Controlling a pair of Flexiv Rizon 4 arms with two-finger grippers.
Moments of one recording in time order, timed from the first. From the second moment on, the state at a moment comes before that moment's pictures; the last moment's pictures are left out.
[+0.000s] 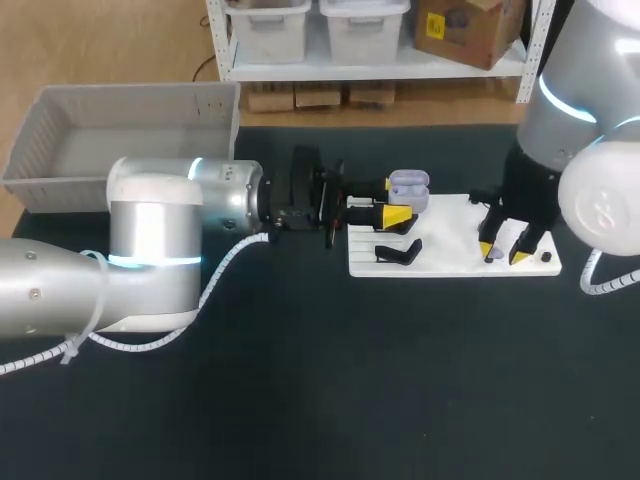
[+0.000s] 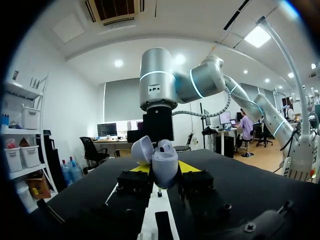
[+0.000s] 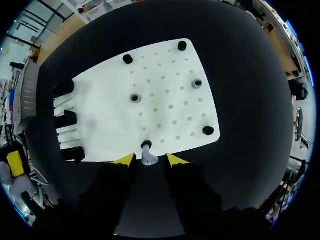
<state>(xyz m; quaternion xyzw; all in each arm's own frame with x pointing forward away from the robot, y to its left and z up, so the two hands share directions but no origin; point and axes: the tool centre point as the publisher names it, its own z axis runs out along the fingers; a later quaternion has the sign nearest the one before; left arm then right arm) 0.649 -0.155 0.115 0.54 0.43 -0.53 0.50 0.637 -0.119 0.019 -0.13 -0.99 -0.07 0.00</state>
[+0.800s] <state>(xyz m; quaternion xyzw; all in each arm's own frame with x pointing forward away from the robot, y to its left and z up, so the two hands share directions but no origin) 0.649 -0.155 0.115 0.54 0.43 -0.53 0.50 0.645 -0.117 0.013 -0.14 -0.99 -0.07 0.00</state>
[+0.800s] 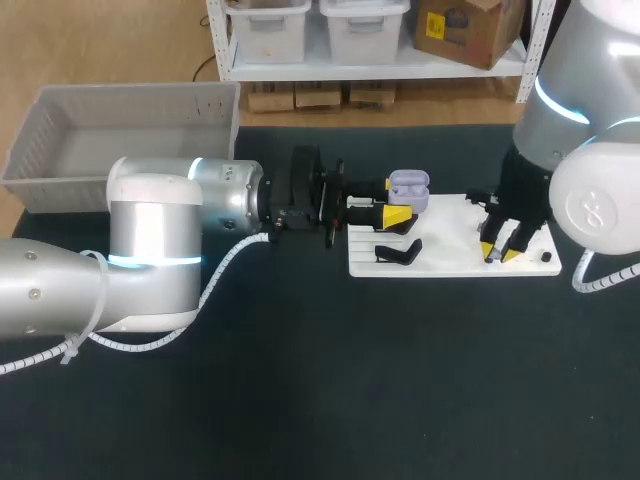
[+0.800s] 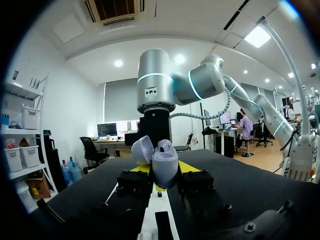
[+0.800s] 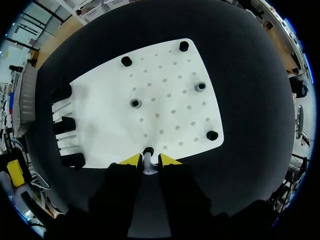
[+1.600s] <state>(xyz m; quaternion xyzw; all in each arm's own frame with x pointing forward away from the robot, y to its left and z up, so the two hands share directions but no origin) 0.649 -0.155 0.115 0.54 0.43 -0.53 0.50 0.632 -0.116 0.061 -0.09 -0.99 -0.07 -0.02</state>
